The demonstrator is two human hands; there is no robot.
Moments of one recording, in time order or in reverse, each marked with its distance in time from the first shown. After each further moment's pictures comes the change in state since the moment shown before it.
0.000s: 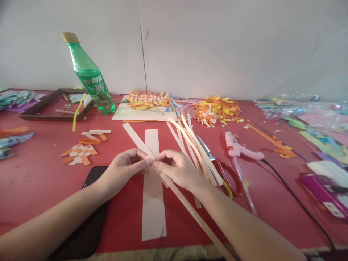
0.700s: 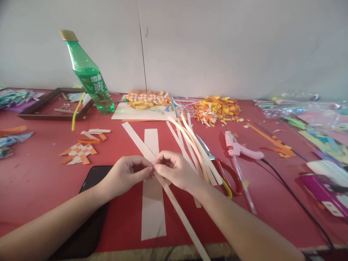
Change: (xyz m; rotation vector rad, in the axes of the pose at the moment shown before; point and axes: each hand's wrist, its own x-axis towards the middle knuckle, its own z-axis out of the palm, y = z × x) left_hand -0.003 -0.005 -0.001 0.422 -0.109 0.064; right_hand -0.004 0.000 0.000 -0.022 -0.061 0.017
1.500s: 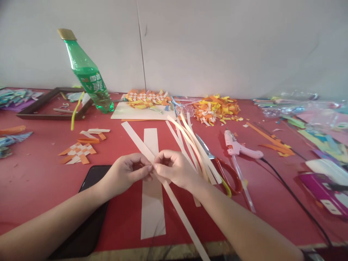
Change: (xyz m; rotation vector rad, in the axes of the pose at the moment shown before) left_hand 0.000 -0.004 0.000 -0.118 0.000 0.009; right_hand 0.002 0.008 -0.001 0.088 0.001 -0.031
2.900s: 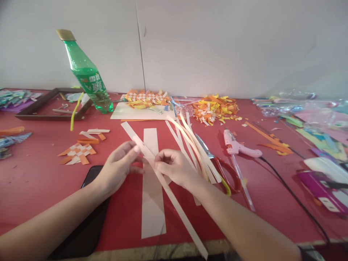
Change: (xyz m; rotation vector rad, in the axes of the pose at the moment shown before) left_hand 0.004 0.009 0.001 -0.337 0.237 -0.015; right_hand 0.002 -0.003 0.005 -0.042 0.101 0.096
